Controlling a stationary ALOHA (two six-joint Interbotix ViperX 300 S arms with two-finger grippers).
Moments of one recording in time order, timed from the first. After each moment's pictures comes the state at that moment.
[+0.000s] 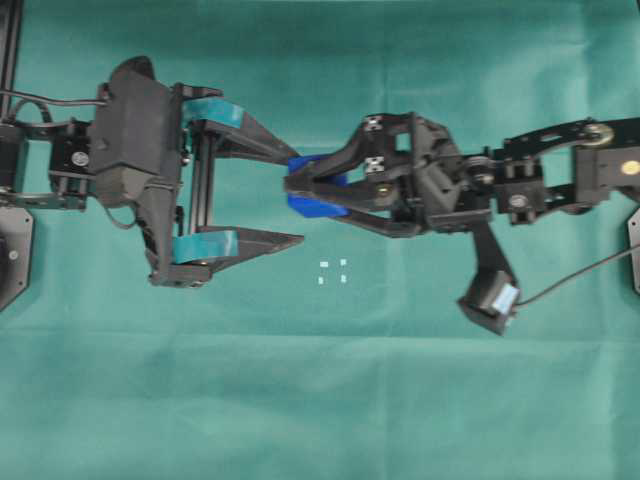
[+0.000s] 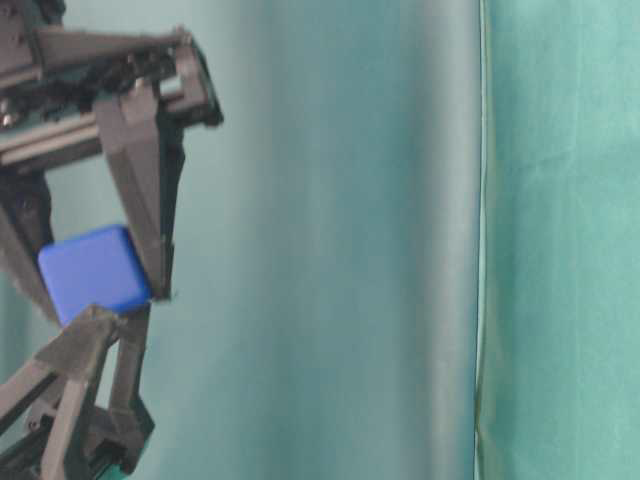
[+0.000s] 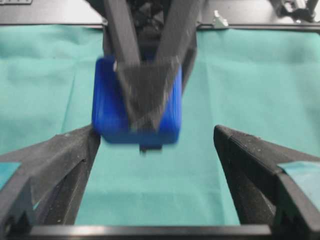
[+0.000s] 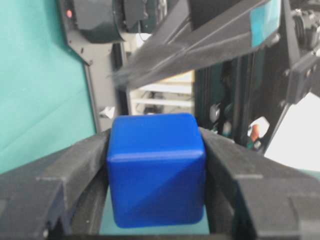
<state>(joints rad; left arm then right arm) -0.01 -0.40 0.62 0.00 0.05 -0.01 -0.02 -0.23 0.50 -0.87 -0.02 -0.46</state>
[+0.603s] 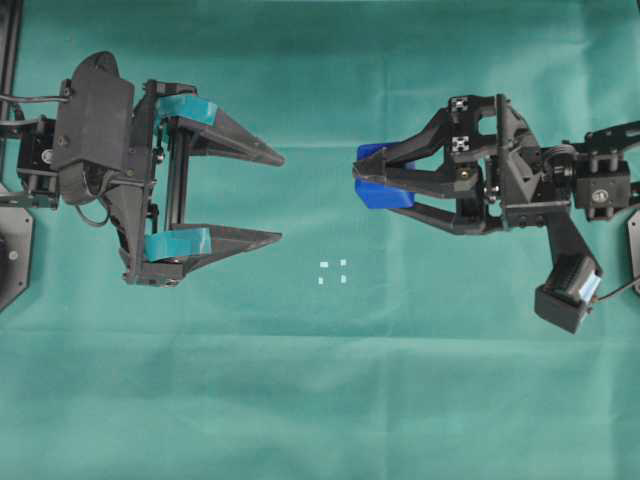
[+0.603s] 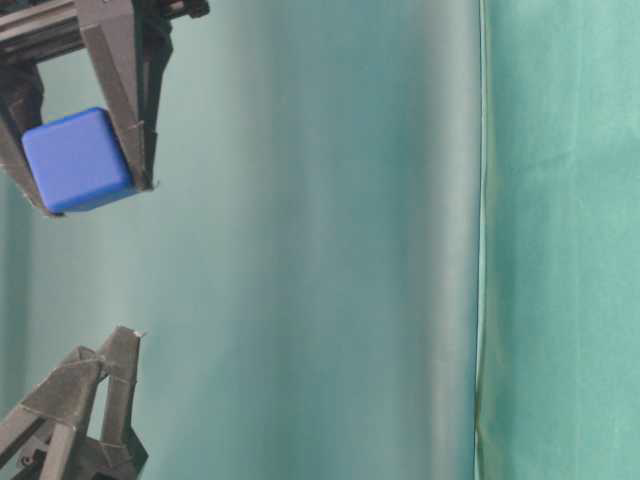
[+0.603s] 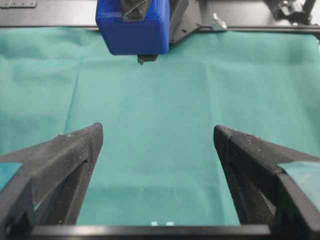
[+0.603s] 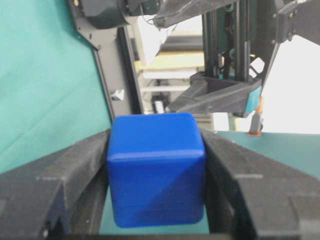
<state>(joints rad) -0.01 -0.46 0.66 0.00 0.05 -0.01 -0.02 -0.41 0.63 -0.86 0.00 -0.37</state>
